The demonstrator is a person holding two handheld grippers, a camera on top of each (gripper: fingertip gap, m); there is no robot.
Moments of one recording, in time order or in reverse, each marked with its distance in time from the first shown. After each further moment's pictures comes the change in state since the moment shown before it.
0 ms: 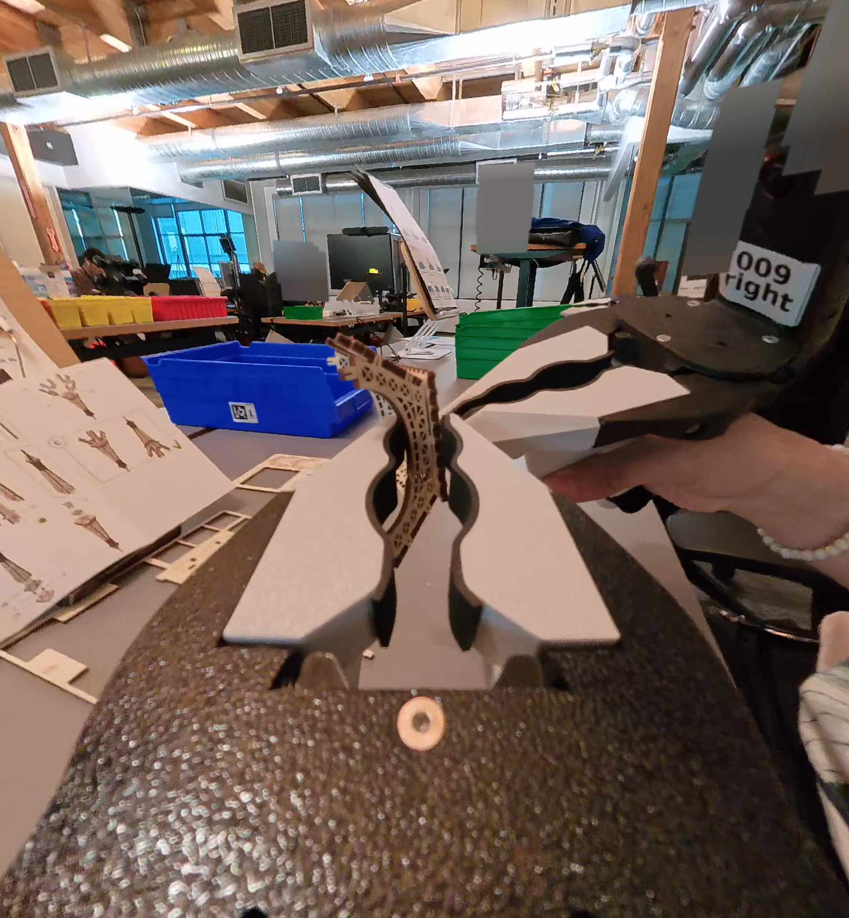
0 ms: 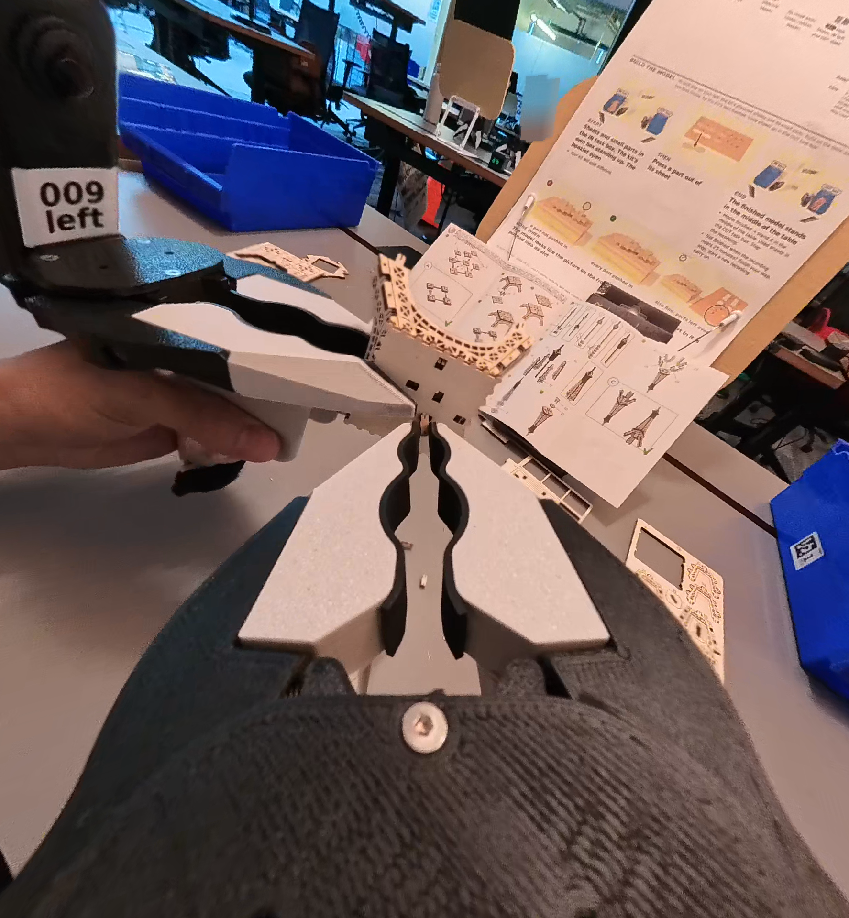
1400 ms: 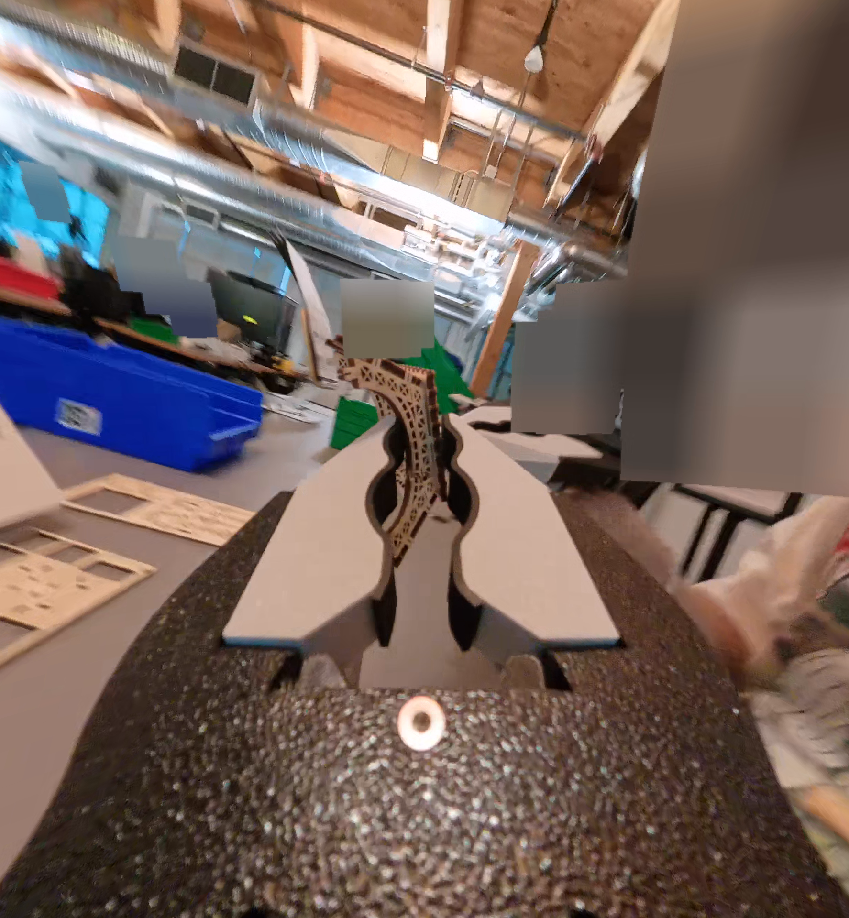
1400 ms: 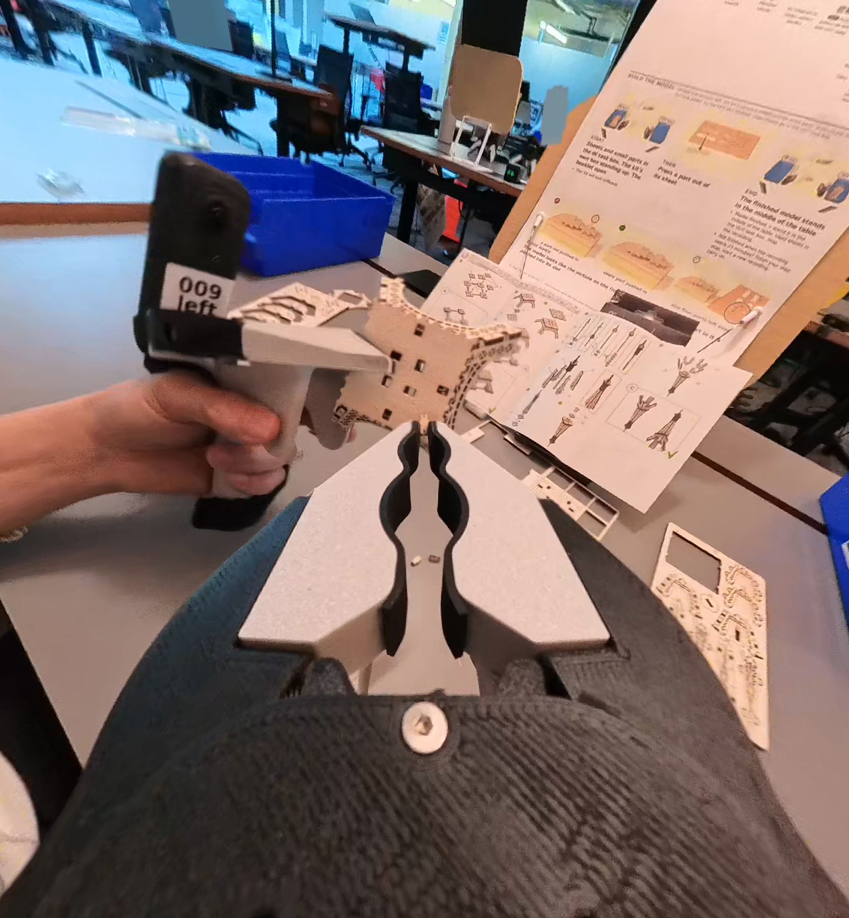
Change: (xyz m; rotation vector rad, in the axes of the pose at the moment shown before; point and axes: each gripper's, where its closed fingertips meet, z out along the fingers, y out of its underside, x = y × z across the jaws) left arm 0.003 -0.028 -0.014 0.201 0.217 -0.404; right arm -0.002 -0.021 -0.012 0.032 -0.046 0.103
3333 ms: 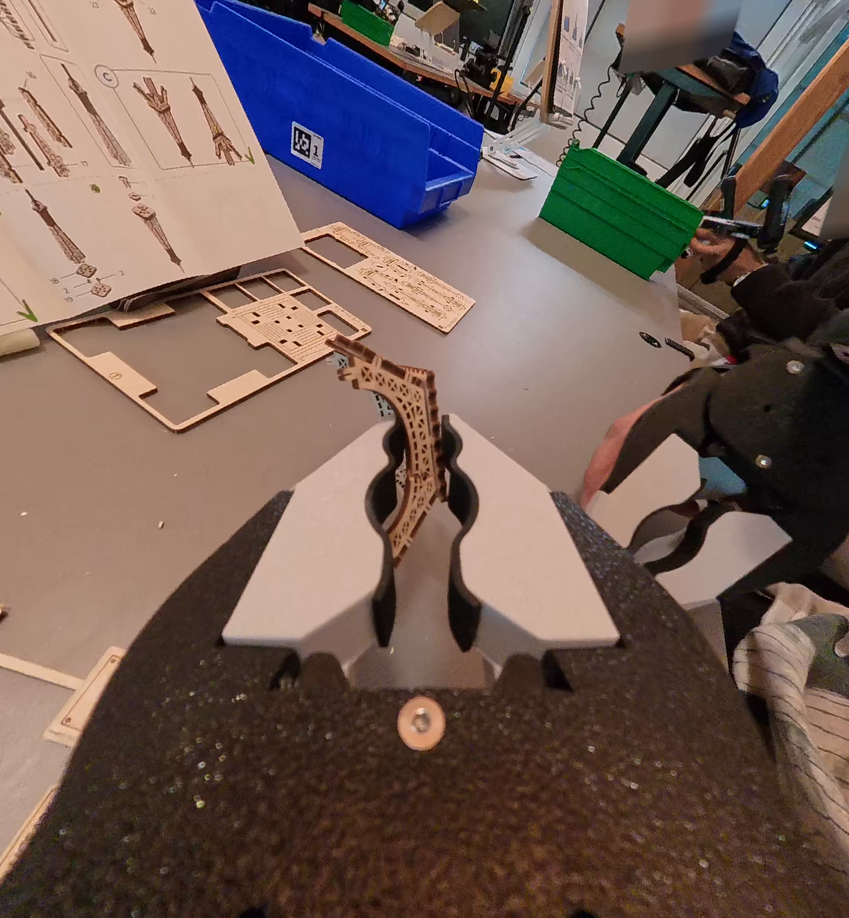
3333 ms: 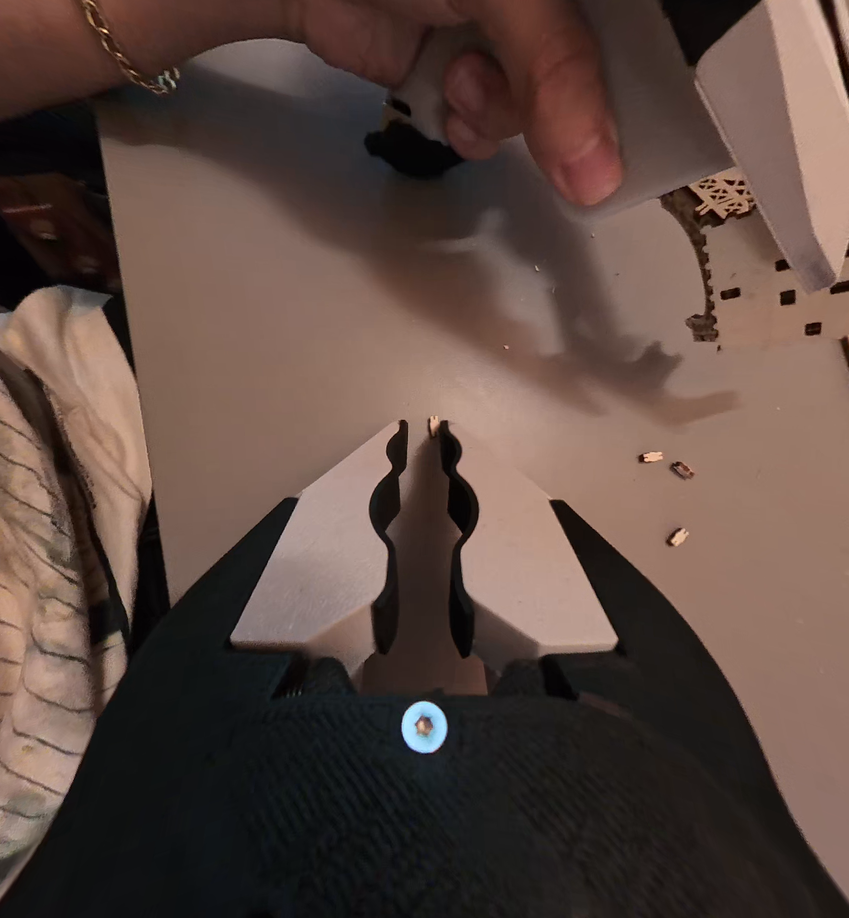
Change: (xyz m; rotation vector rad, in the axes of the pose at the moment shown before) left arm -0.089 0.066 -0.053 -0.518 -0.485 0.012; right arm -0.092 0.142 0.011 -0.550 -0.611 -0.203
